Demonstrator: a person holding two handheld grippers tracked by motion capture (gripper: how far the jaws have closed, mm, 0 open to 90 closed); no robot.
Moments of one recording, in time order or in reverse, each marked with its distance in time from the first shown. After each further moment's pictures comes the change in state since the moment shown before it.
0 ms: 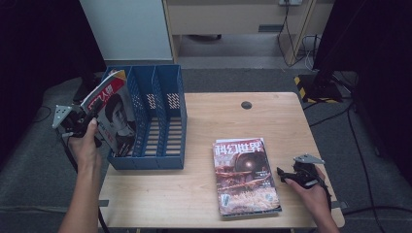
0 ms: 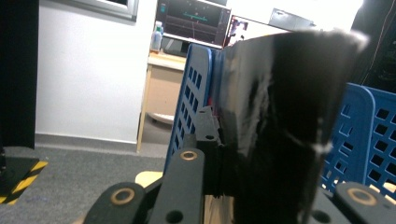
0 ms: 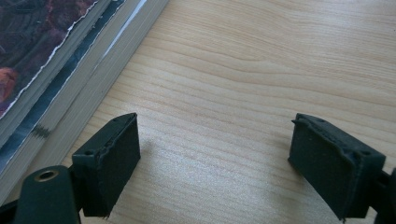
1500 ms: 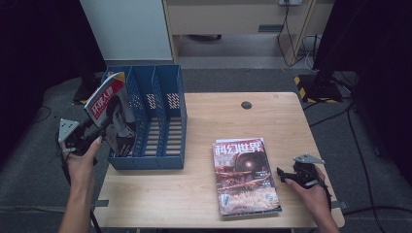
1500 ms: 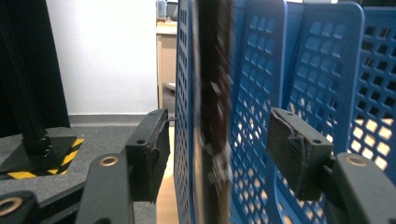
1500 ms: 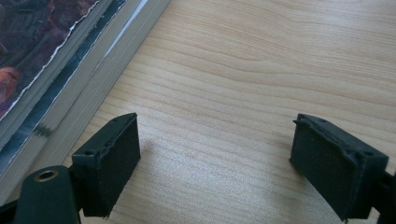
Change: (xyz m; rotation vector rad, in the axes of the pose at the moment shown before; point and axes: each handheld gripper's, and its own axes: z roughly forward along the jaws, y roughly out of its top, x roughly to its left) left arm -0.022 -0.020 -0.045 0.154 0.058 0.153; right arm 0.000 0.000 0.000 0.002 0.006 -0.003
